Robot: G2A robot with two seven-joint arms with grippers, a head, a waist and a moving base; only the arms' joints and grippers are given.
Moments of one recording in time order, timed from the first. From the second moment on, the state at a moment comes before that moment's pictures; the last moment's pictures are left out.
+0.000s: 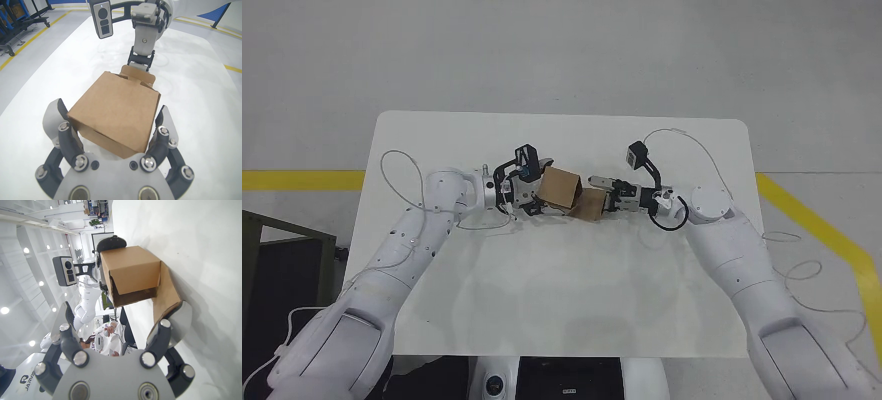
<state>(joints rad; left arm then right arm) 0.67 -1.19 -0.88 -0.94 1.46 -0.98 0.30 -0.69 -1.30 0.99 -0.80 0.44 -0.34 1.16</state>
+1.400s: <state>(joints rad) 0.68 -1.19 -0.88 -0.94 1.46 -0.98 0.29 -0.70 -1.32 0.98 -0.86 0.46 -0.34 1.14</state>
